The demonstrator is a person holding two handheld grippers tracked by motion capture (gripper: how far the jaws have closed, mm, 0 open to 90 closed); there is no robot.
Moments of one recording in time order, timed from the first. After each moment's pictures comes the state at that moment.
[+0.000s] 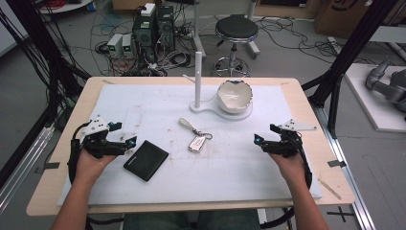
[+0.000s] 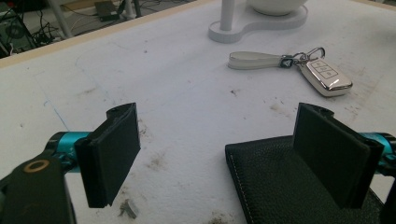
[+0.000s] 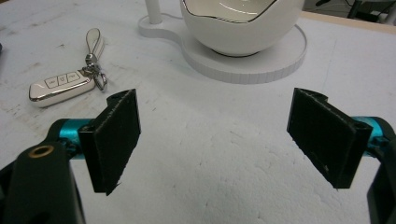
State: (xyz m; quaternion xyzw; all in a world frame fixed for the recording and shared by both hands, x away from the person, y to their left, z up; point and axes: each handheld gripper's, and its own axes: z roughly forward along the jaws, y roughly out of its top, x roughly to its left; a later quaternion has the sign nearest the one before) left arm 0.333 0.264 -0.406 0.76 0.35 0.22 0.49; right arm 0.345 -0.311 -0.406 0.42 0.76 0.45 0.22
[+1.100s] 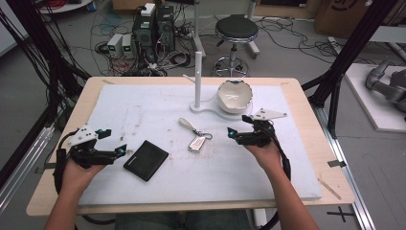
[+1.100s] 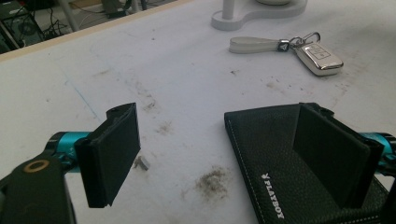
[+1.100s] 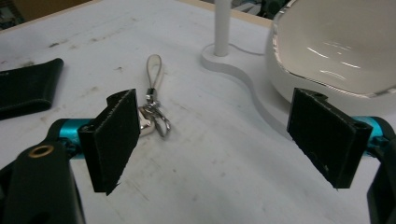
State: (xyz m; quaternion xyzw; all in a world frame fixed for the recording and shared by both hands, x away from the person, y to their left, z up) left arm 0.301 0.286 -0.404 0.77 0.36 0.23 0.48; right arm 0.374 -0.232 -0.391 0.35 0.79 0.48 0.18
